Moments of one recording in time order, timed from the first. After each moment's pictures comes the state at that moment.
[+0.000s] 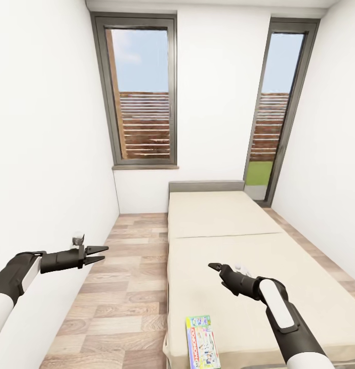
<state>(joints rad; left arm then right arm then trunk) -0.81 0.42 0.07 -0.55 0.20 0.85 -1.34 -0.45 -0.01 -0.08 -1.08 -0.98 0.80 -0.09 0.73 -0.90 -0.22</state>
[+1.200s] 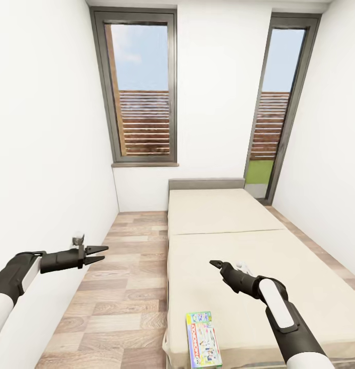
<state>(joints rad) -0.81 0.42 0.08 -0.55 0.20 0.85 -1.34 -0.45 -0.01 -0.08 -1.09 -0.98 0.75 -0.09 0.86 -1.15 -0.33</state>
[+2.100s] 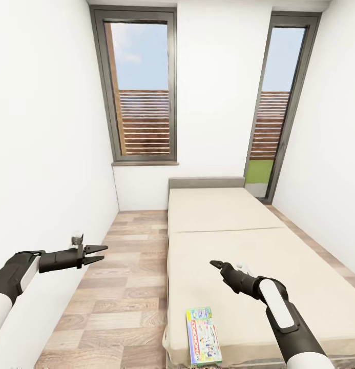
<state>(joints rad) -0.81 0.42 0.07 -0.56 0.20 0.88 -1.35 -0.45 -0.02 -0.08 -1.08 -0.98 0.75 -0.09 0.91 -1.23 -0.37</state>
